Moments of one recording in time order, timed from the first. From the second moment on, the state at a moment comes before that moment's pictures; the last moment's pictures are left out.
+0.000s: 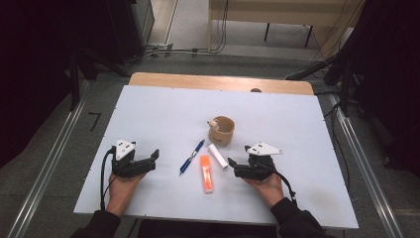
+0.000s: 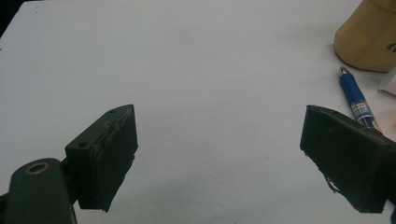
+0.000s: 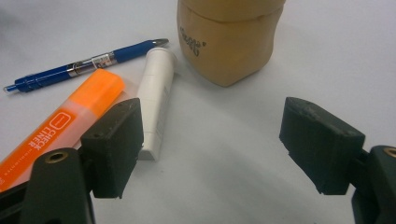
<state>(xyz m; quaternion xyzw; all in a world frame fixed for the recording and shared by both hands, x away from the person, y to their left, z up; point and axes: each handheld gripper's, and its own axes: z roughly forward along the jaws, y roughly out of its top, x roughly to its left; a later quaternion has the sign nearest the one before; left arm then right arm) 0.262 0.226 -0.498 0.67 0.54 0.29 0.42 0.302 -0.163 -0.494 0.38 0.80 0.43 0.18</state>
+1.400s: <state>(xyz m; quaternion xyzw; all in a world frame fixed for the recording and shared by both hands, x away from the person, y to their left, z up) 0.267 0.215 -0.499 0.67 0.53 0.29 0.43 0.304 -0.118 -0.508 0.34 0.84 0.37 0.18</state>
